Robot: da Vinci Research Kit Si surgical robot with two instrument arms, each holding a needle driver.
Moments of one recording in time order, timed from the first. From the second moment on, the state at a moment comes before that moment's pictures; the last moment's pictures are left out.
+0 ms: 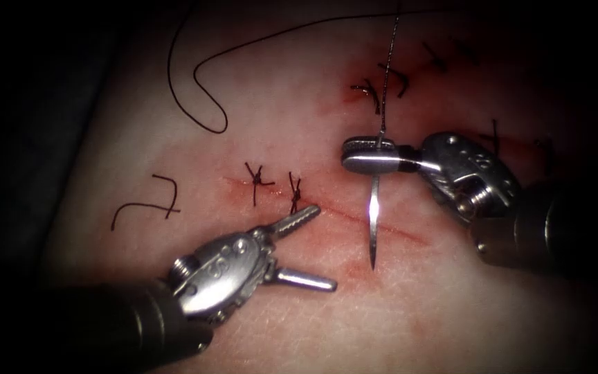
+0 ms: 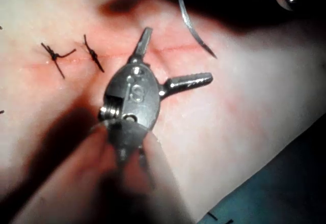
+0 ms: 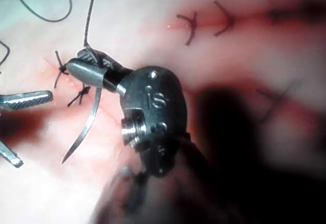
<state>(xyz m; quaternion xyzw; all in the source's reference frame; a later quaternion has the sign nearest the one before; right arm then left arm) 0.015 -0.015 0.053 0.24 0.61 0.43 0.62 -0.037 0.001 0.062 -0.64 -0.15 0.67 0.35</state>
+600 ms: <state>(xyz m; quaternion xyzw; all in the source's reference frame) 0.015 -0.015 0.053 0.17 0.62 0.40 0.65 -0.035 -0.001 0.064 -0.61 -0.13 0.69 0.36</state>
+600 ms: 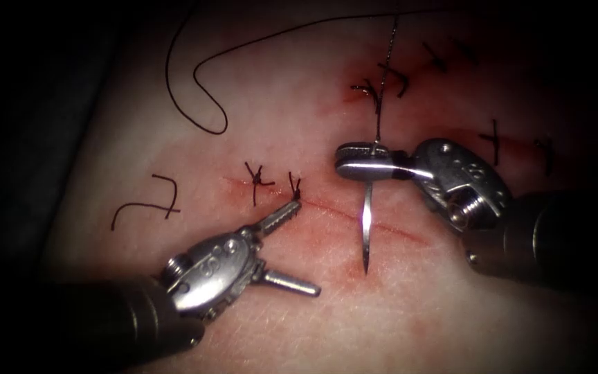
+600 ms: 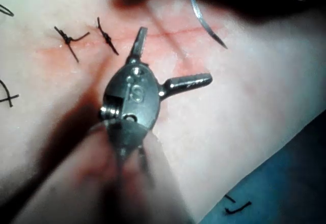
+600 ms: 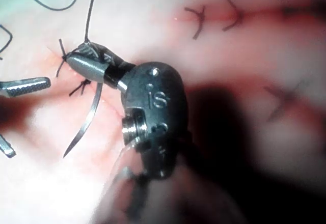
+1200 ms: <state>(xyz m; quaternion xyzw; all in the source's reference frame) 0.017 -0.013 0.056 -0.02 0.64 0.27 0.72 -0.037 -0.003 0.072 -0.50 -0.08 0.79 0.35</state>
